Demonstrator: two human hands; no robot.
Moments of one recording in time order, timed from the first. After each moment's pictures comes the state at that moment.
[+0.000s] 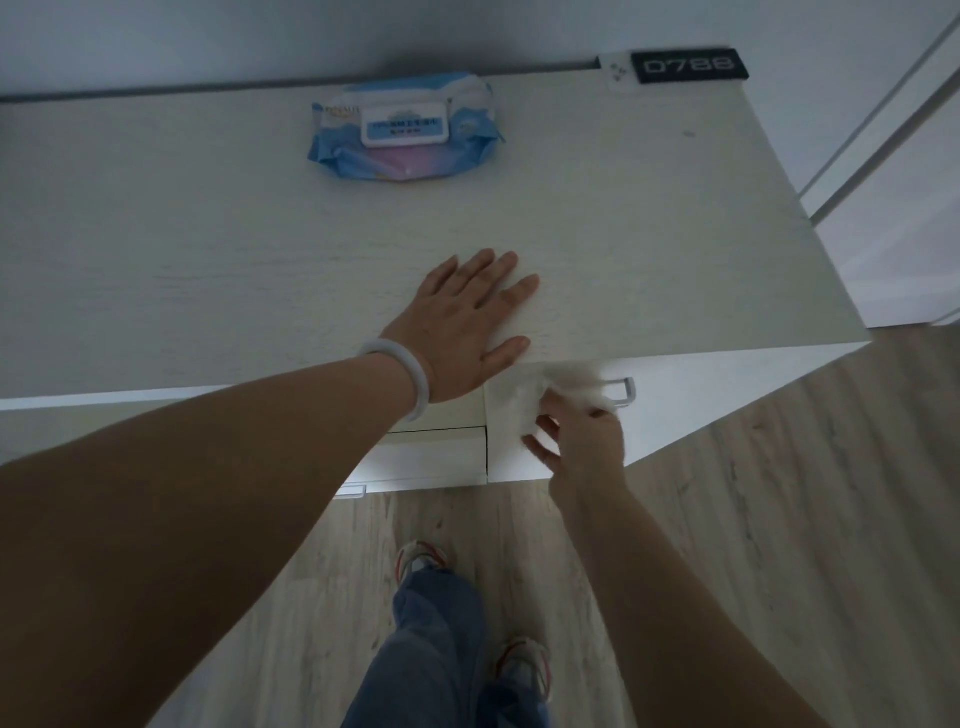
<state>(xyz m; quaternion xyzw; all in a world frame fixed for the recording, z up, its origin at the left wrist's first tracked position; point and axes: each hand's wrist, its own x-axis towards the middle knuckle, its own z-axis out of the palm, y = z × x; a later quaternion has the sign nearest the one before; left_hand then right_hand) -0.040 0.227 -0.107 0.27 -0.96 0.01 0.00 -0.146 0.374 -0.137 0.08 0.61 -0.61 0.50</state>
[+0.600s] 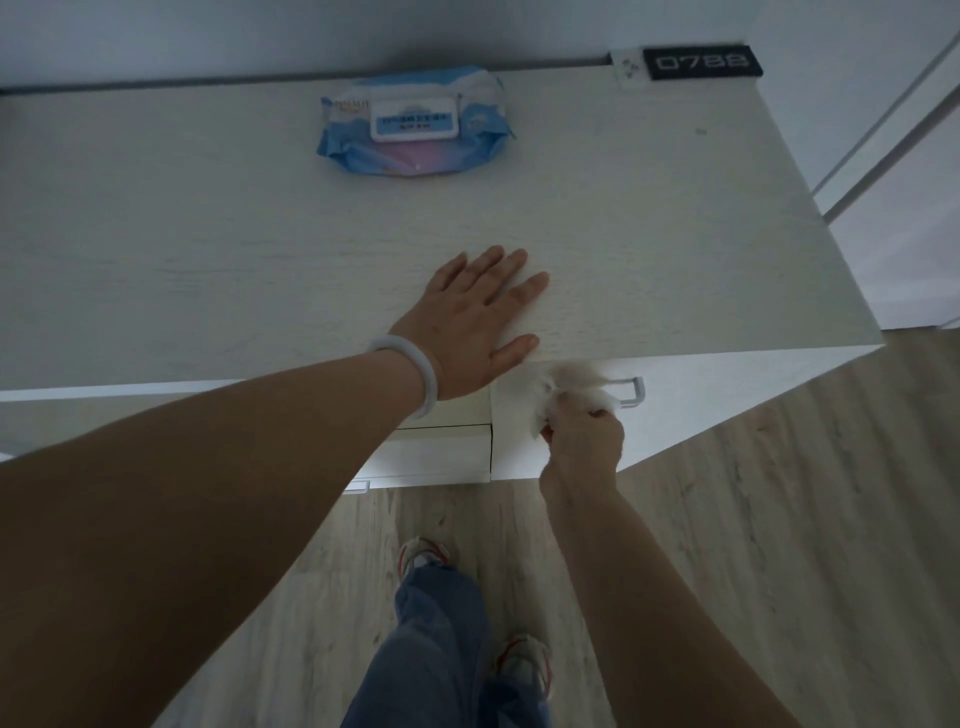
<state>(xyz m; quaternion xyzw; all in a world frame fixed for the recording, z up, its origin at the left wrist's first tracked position) -0.039 0.228 -0.107 0.27 -0.96 0.01 0.00 -0.130 0.362 -0.143 0.10 0.67 -0.61 0.41</state>
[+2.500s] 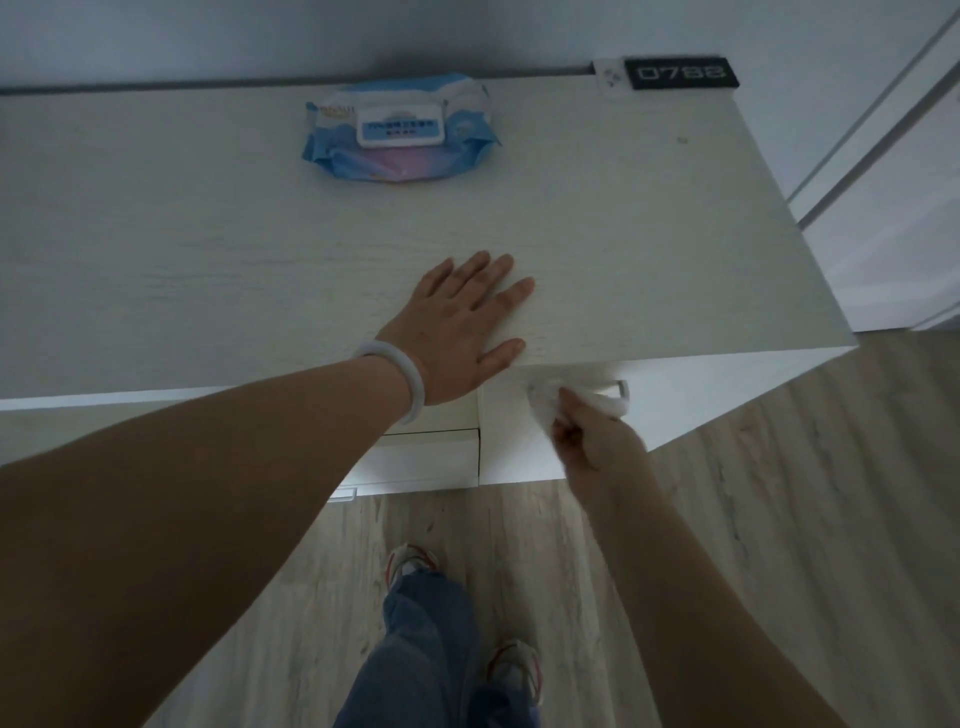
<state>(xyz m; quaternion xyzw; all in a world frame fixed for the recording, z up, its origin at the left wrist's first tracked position) -0.040 0.228 -0.108 0.27 -0.96 0.01 0.01 -0.164 0.379 -0.136 0.17 0.53 -0.66 0.51</state>
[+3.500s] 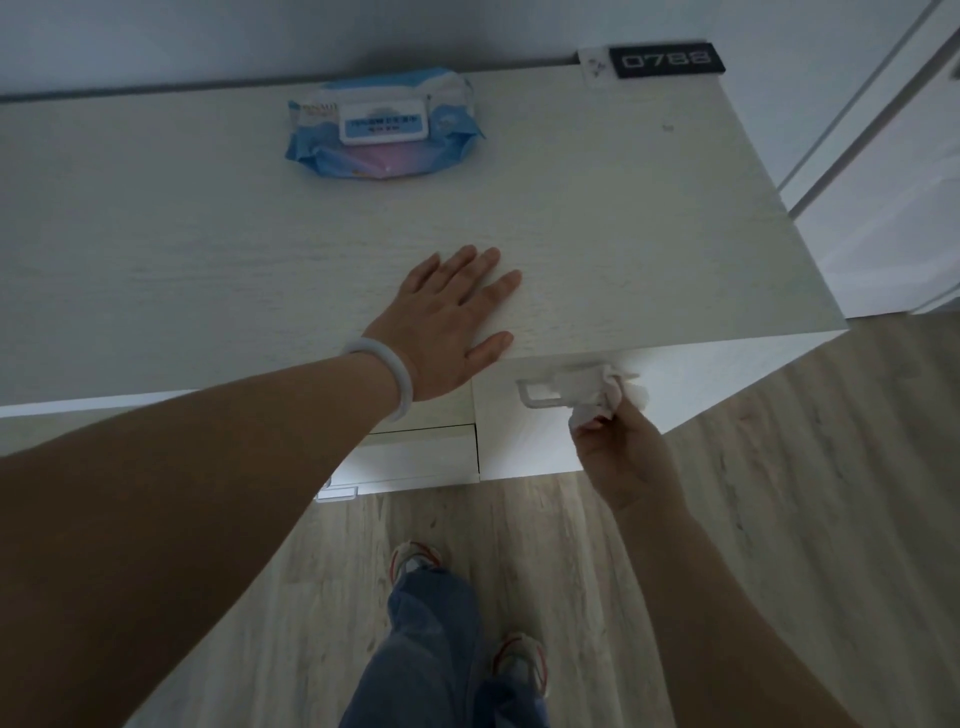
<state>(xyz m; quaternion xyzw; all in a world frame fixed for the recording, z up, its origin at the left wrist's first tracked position) -0.039 0.229 -0.106 0.27 -0.96 0.02 0.00 -0.200 0.400 -0.174 0.11 0.22 -0.75 0.61</state>
